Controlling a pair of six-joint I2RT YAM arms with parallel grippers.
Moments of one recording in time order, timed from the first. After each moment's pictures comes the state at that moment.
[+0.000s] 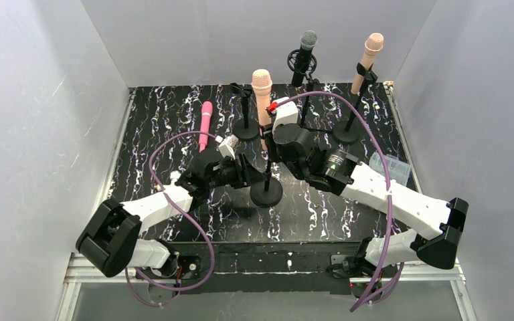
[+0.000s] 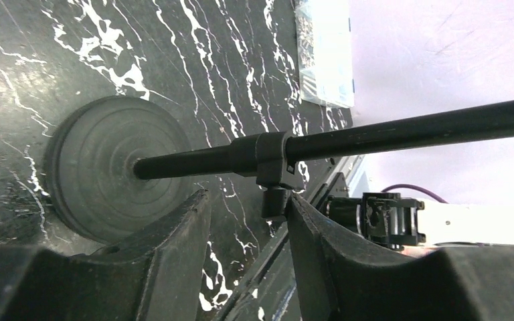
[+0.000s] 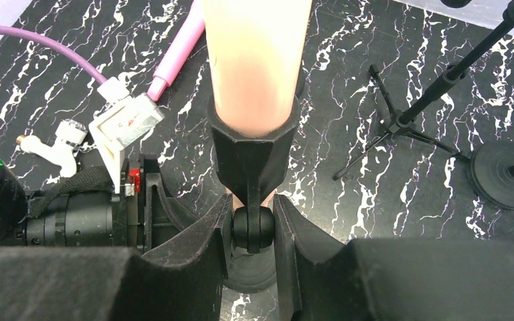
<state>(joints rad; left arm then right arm) -0.62 1.30 0.58 0.34 0.41 -0.82 1.07 1.32 1.36 -0.48 0.58 0.28</state>
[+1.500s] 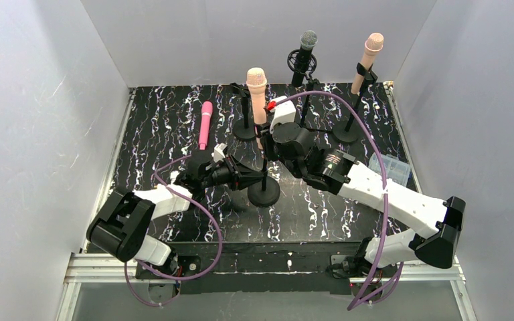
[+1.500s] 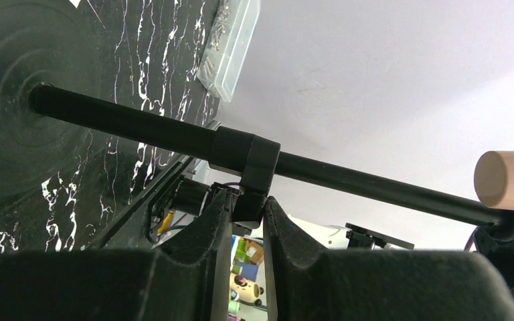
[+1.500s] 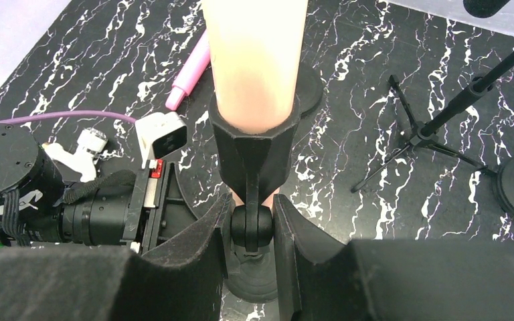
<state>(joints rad) -0.49 1.43 0.49 0.61 0.65 -1.53 1.06 1.33 1.35 -0.41 0.53 0.29</state>
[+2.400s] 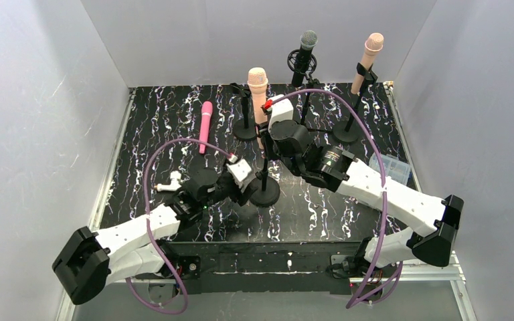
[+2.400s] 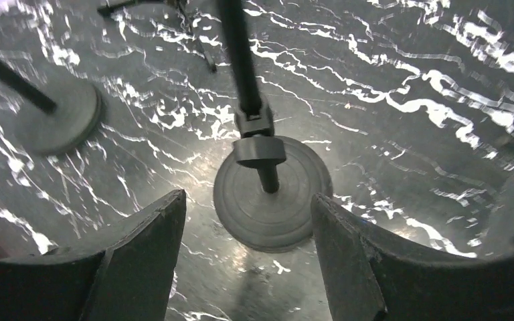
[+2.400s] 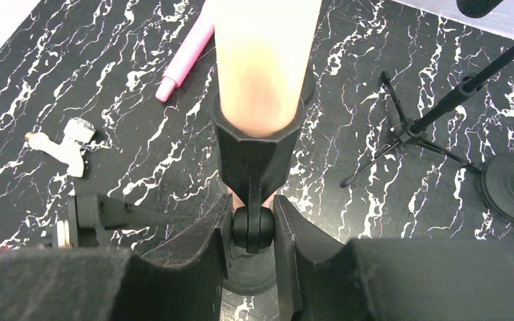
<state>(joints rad) -0.78 1.02 0.50 0.22 0.11 0.10 1.06 1.35 1.39 -0.47 0.53 0.26</state>
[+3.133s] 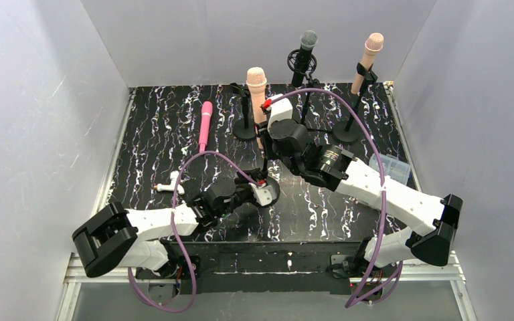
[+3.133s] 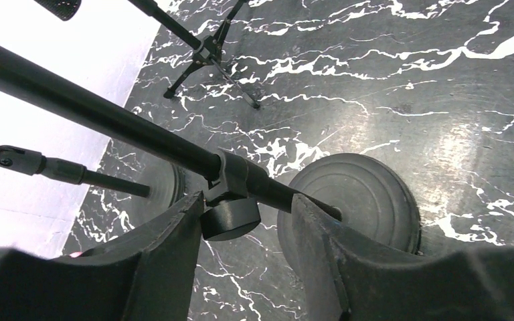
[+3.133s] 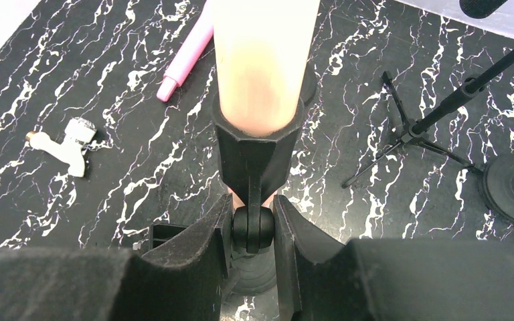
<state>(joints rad) -0.97 1.26 0.45 0.60 -0.08 0.68 1.06 1.37 1.40 -0.48 0.53 0.26</state>
